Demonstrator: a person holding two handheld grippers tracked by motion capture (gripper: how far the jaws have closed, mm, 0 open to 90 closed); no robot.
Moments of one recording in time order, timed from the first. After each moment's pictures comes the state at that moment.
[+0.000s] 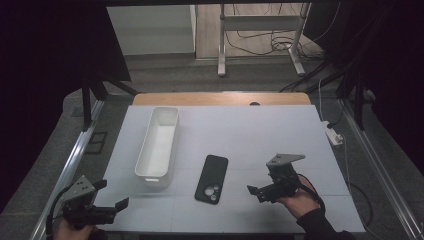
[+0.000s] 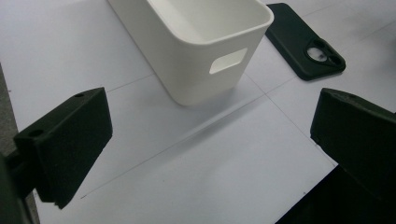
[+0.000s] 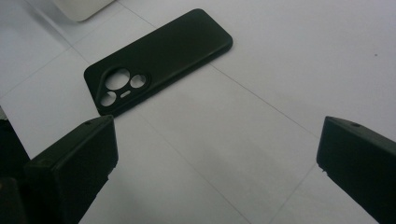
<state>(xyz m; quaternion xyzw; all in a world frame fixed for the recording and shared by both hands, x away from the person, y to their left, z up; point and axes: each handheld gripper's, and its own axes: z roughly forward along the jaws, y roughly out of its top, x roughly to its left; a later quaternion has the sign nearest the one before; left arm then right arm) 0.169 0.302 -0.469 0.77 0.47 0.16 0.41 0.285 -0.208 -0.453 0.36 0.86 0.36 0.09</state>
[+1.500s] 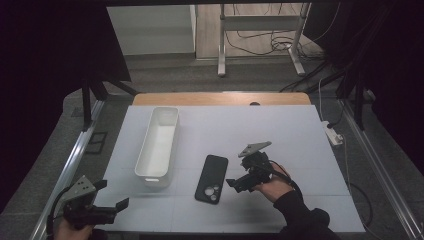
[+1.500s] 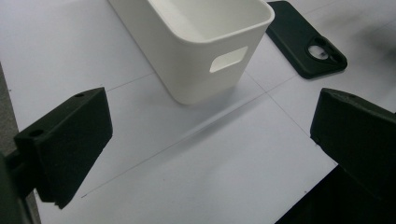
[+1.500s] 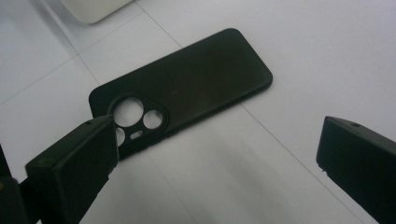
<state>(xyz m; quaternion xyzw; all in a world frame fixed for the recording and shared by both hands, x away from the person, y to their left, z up) 0.170 0.302 -0.469 0.77 0.47 0.16 0.41 0.318 -0.147 -0.459 0.31 0.89 0.33 0.08</state>
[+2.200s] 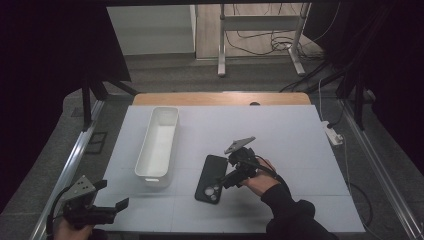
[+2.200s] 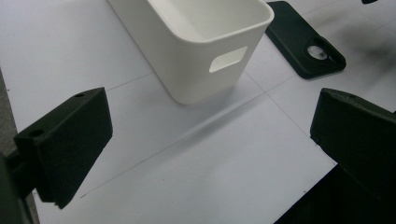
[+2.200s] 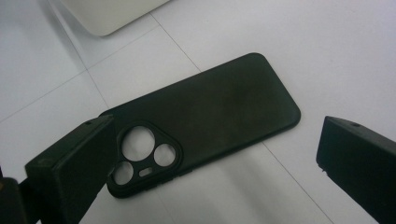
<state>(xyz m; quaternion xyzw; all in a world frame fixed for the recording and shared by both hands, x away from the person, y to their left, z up) 0.170 0.302 -0.469 0.77 0.47 0.16 0.41 0.332 -0.114 -0.465 0.28 0.90 0.33 0.06</state>
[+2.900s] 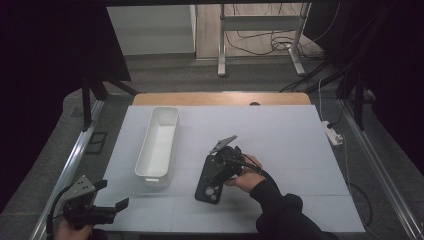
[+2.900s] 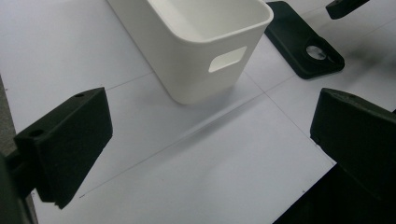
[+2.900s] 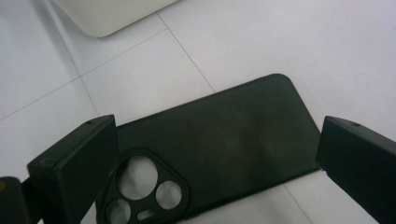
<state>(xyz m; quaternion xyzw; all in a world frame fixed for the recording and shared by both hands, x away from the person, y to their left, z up) 0.170 0.302 -0.469 0.77 0.47 0.16 0.41 0.343 -0.076 -0.477 0.25 0.92 0.30 0.06</state>
